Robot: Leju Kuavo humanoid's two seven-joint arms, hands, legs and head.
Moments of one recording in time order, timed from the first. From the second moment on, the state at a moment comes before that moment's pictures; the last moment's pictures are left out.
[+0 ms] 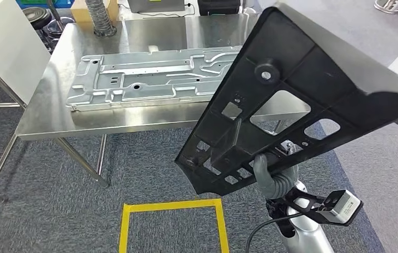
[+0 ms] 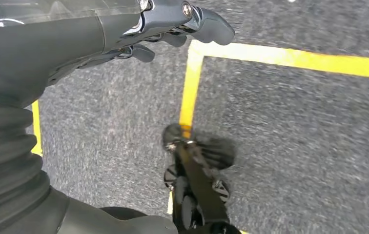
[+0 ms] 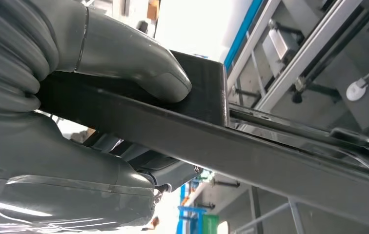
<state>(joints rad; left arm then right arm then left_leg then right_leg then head) -0.06 -0.02 1.32 -0.23 -0.87 0.04 -0.25 -0.18 -0.07 0.30 -1.78 -0.09 0.17 -0.68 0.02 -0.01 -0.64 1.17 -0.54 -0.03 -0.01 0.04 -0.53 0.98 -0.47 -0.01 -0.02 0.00</state>
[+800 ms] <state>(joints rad) -0.07 -0.01 1.32 -0.23 -0.88 0.05 -0.26 -0.18 -0.04 0.28 -1.77 -0.09 0.16 -0.68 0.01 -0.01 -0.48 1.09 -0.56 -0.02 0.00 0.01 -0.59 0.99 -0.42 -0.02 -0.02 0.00</state>
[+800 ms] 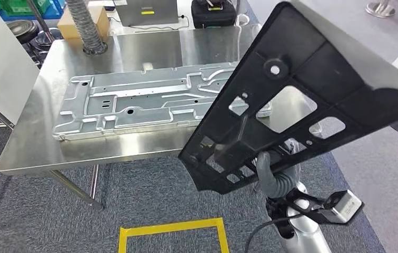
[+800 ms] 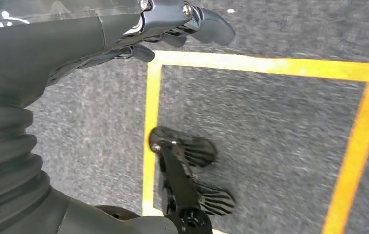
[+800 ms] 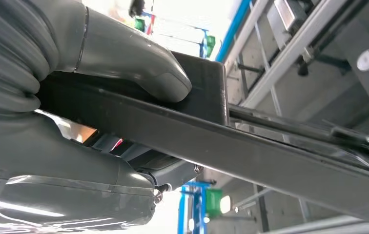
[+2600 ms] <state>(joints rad) -0.09 0.00 1.29 -0.23 -0.96 -0.04 -0.39 -1.02 0.19 0.76 -0.63 1.31 -0.19 -0.16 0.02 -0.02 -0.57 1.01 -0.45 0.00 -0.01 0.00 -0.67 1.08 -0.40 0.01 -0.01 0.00</state>
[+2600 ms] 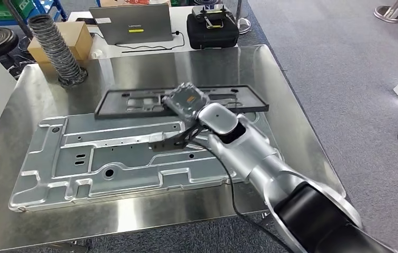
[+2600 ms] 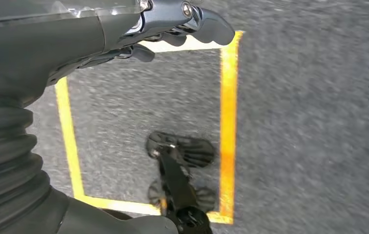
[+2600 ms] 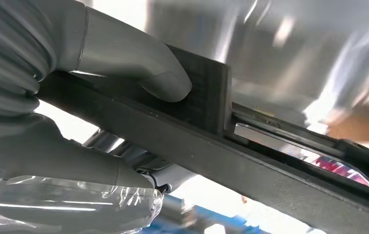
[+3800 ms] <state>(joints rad) -0.08 -0.02 1.29 -0.23 -0.92 -0.10 -0.45 -0.90 0.20 0.37 -1.00 0.04 0.08 -0.56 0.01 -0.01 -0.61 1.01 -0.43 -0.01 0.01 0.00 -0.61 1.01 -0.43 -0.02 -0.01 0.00</state>
